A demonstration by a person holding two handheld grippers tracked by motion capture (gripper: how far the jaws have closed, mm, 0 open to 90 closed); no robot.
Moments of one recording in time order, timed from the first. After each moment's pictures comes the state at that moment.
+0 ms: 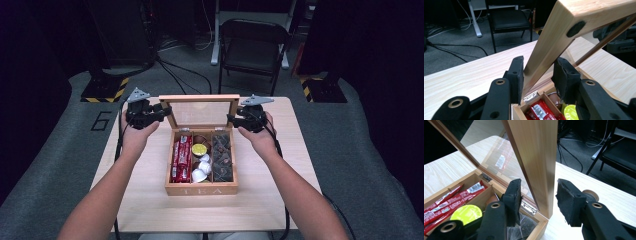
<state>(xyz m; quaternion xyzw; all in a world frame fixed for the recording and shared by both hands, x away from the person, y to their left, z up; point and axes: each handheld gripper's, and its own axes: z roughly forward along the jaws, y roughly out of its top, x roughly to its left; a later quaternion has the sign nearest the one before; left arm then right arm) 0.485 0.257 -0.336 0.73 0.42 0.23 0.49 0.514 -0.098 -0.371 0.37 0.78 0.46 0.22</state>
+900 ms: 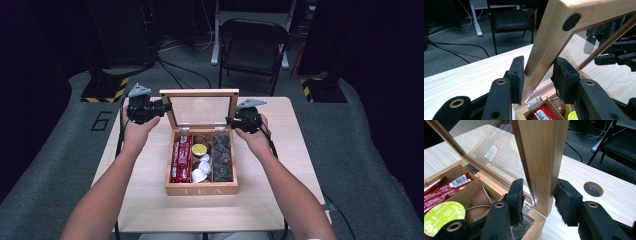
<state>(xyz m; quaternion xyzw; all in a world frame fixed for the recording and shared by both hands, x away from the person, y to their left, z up) 0.500 0.256 -0.332 0.73 0.43 0.22 0.49 0.535 -0.091 -0.402 0.38 0.79 0.44 0.22</state>
